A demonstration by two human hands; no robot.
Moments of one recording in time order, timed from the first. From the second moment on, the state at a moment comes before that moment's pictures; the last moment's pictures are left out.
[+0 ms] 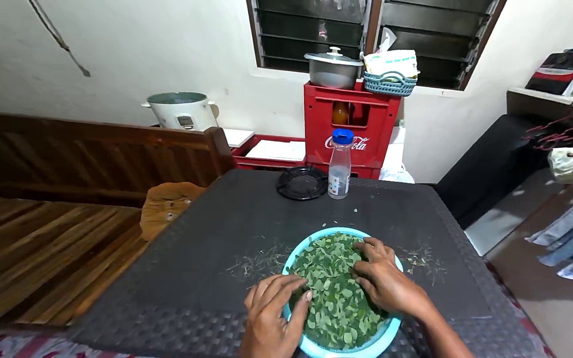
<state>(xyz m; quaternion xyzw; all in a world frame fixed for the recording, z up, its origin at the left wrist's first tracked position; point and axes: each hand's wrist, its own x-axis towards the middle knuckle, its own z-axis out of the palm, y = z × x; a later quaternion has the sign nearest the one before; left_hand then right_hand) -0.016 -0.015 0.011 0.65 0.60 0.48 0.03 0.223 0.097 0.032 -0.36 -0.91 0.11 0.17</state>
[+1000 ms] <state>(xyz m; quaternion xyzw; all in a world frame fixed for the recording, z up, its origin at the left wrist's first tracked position) 0.031 -0.010 0.039 0.61 0.50 0.56 0.25 0.213 0.077 0.035 -0.19 -0.86 0.30 0.37</state>
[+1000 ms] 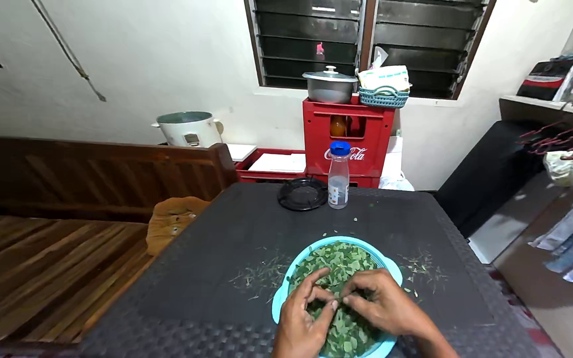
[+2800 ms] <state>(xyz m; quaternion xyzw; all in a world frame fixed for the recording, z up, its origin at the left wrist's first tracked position) 0.055 0.063 0.109 0.92 0.35 0.04 0.15 0.336 0.096 -0.054 -0.68 -0.59 -0.05 0.44</state>
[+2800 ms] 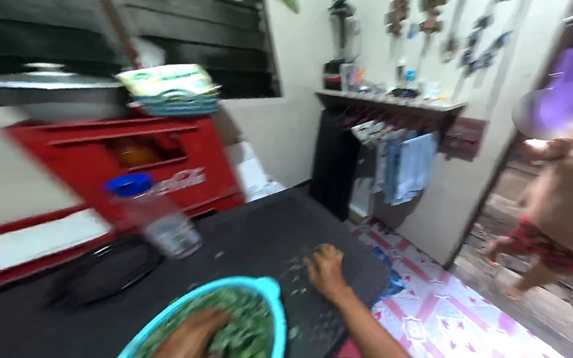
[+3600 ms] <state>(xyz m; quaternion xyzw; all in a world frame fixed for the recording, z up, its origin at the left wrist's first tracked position) 0.028 0.074 0.141 0.89 0.43 -0.03 0.15 0.368 0.132 -0.114 -0.66 -0.62 -0.14 0.40</state>
